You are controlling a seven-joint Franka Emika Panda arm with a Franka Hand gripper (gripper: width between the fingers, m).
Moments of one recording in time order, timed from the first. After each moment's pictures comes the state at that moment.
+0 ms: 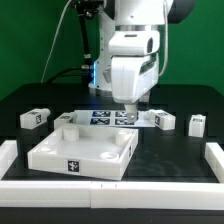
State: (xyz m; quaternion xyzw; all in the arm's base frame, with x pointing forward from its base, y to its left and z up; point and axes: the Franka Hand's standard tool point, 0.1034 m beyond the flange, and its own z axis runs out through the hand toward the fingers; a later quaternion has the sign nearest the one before) arm 0.460 0.020 0.060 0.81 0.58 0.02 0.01
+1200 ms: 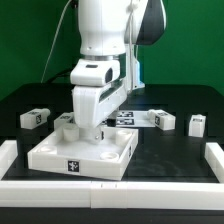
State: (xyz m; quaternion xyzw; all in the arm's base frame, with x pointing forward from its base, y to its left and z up) arm 0.432 -0.041 0.008 0.82 0.57 0.00 -0.01
